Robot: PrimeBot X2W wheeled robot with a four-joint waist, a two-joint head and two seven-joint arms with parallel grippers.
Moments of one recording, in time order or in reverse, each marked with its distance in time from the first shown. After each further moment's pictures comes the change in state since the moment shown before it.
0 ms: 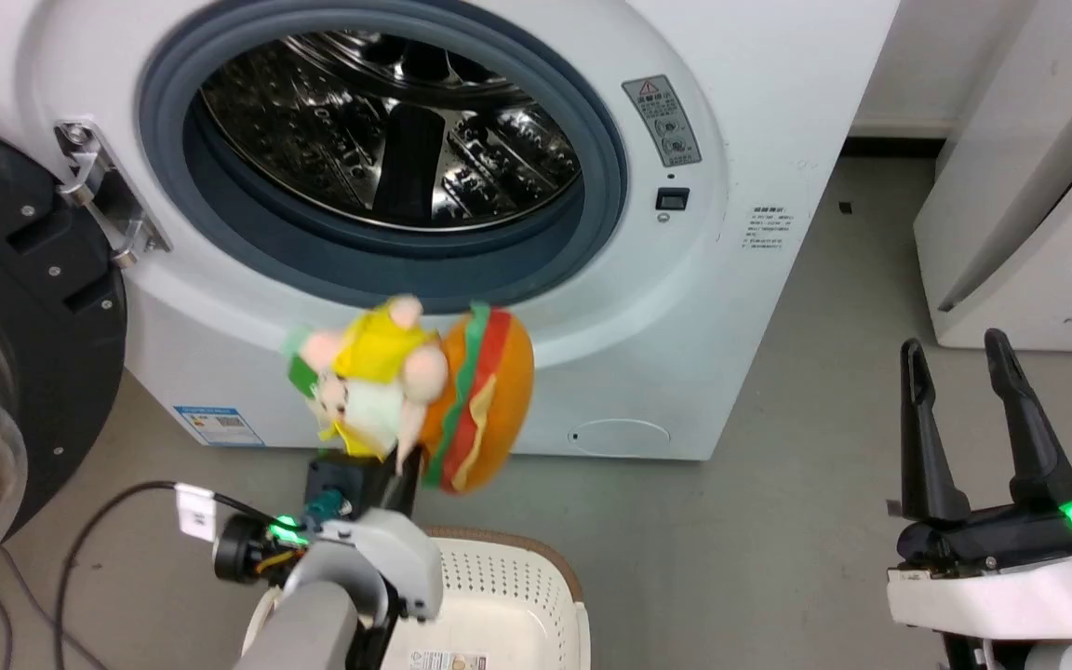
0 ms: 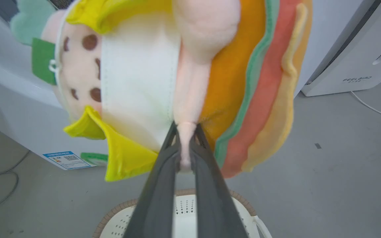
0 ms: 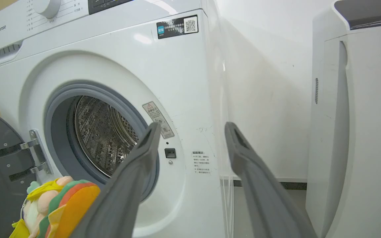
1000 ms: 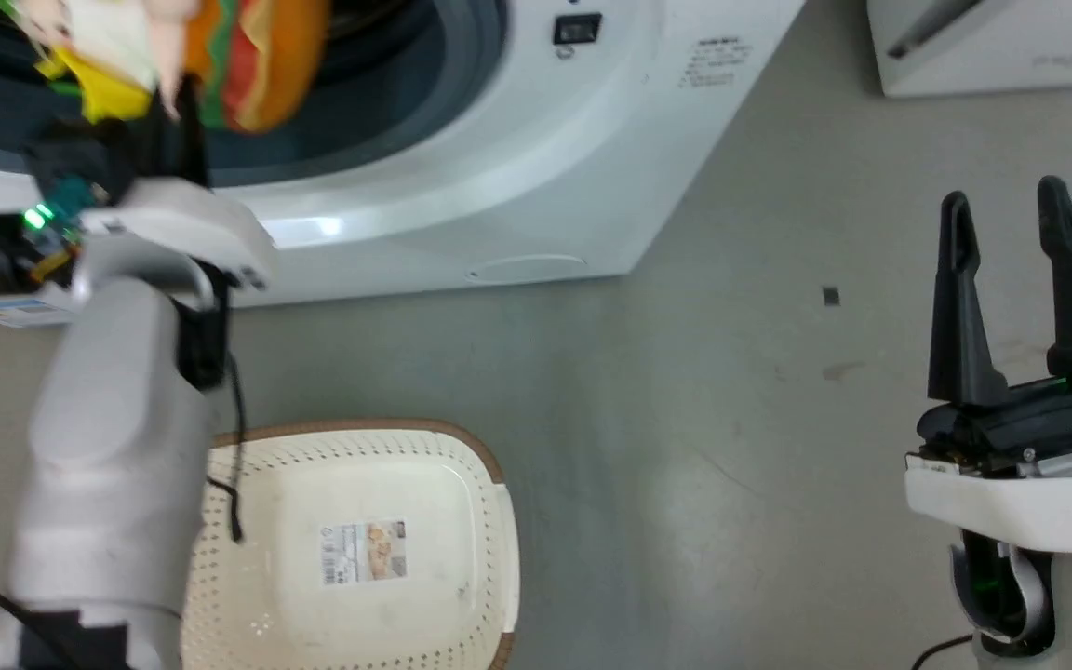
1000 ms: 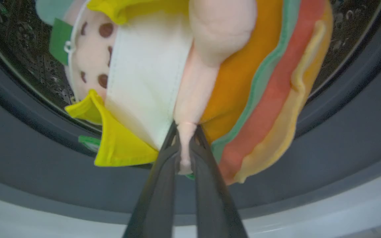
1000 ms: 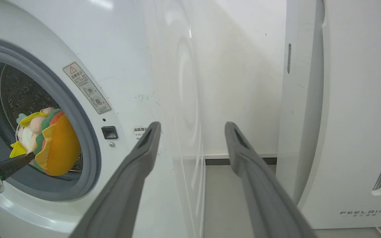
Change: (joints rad) left arm -0.411 0.079 0.332 -0.095 0.105 0.036 0.000; right arm -0.197 0.000 0.006 -0.046 0.012 0.000 0.000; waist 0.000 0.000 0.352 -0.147
